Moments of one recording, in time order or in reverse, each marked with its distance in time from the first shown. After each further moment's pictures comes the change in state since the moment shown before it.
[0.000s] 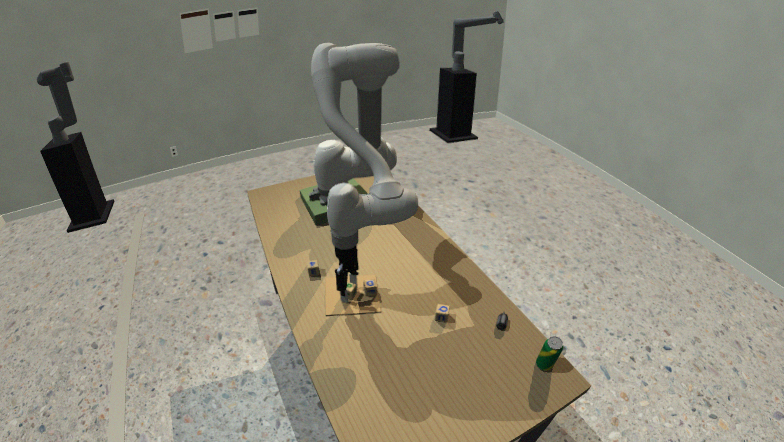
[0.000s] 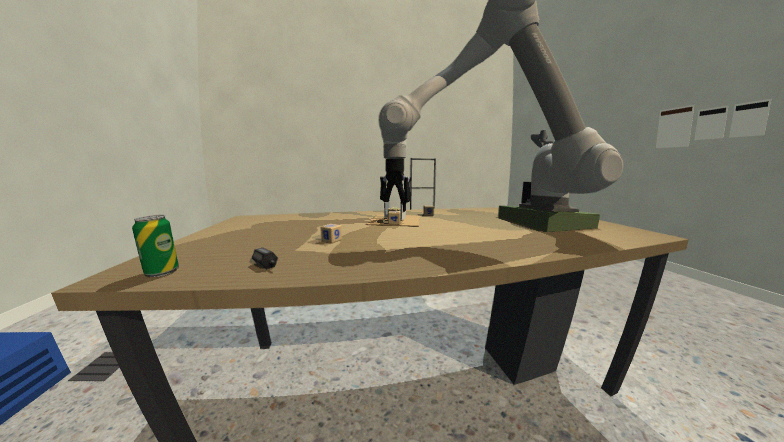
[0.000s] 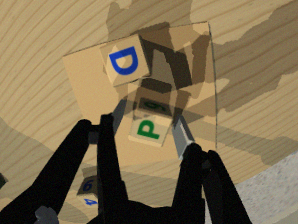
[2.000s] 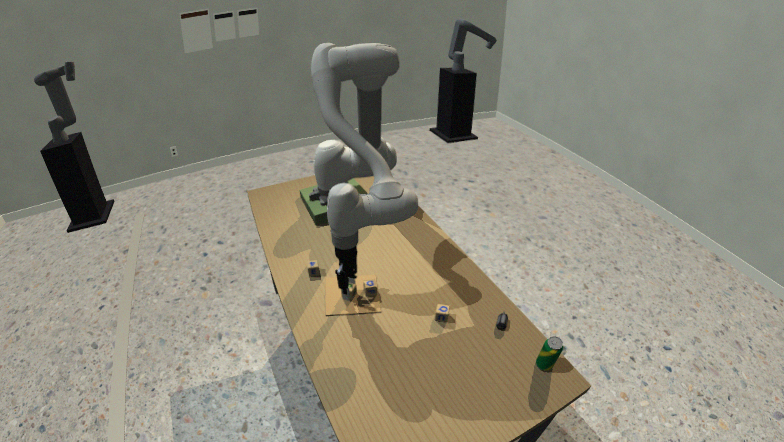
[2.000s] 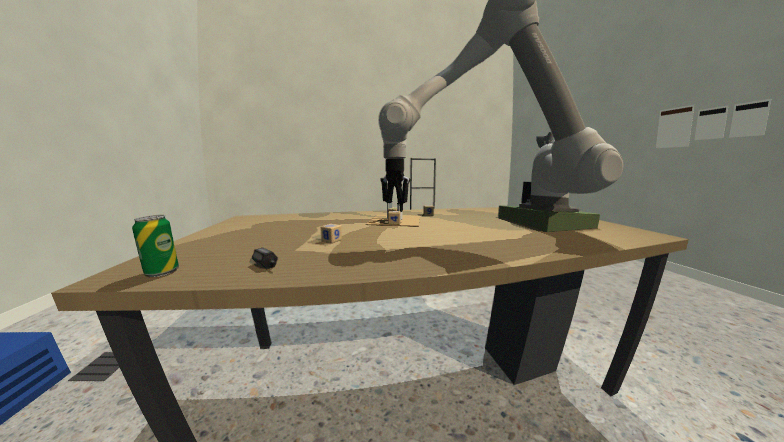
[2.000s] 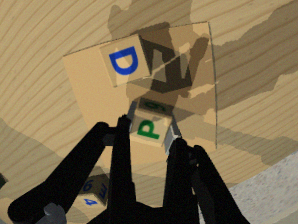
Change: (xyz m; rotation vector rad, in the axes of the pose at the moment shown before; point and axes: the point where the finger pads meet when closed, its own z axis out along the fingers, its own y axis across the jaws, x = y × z) arm 0.000 0.000 0.000 0.000 0.000 0.000
